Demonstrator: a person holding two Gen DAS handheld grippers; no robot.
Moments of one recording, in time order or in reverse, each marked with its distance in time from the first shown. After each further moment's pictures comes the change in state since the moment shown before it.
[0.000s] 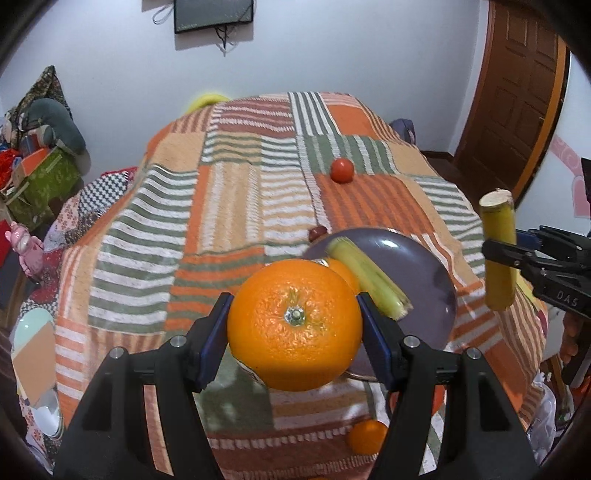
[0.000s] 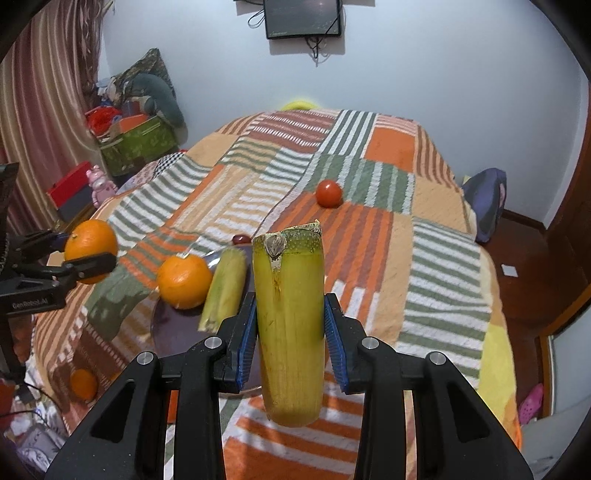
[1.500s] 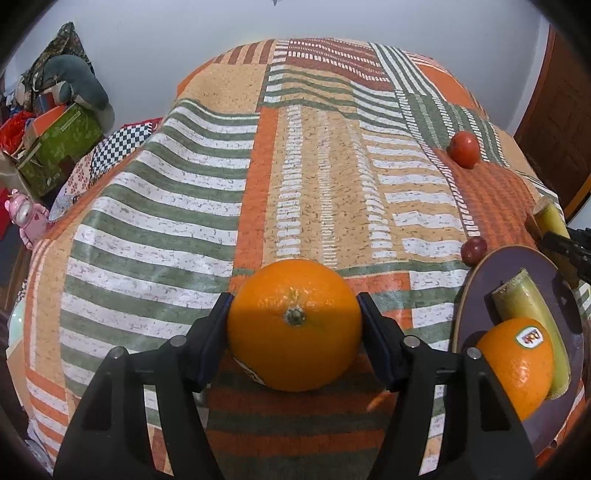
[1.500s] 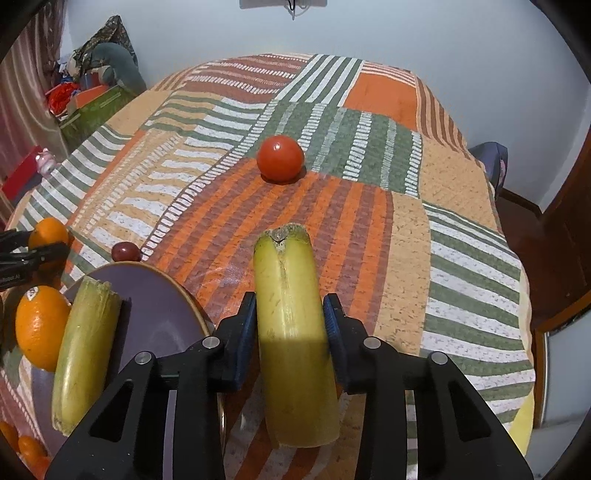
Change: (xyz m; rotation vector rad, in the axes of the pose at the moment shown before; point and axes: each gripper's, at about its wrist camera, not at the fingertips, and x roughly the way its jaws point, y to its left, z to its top) left arm 0.140 0.100 0.030 -0.102 0.136 0.132; right arm 0.121 -0.057 0.034 0.009 0.124 -0.091
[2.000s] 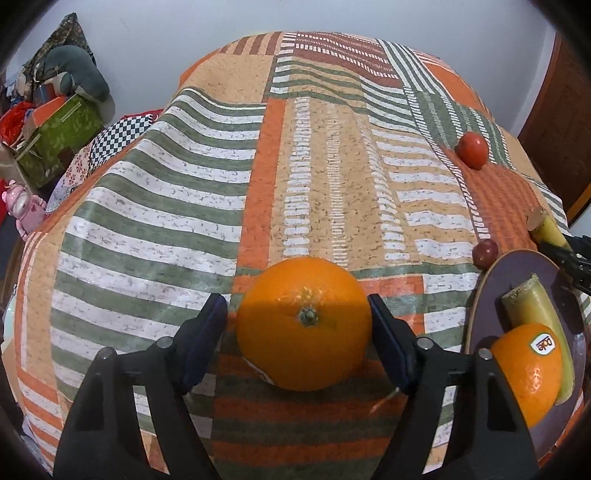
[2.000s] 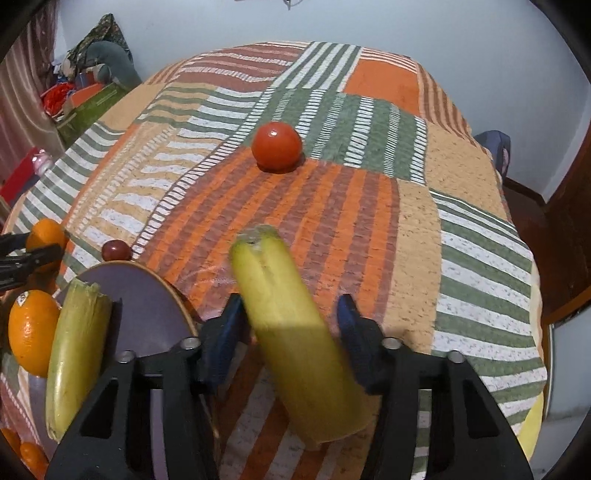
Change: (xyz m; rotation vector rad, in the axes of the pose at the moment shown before) left arm 0.012 0.008 0.001 -0.027 0.018 -0.009; right arm 0.018 -0.001 0.000 0.012 0.042 0.012
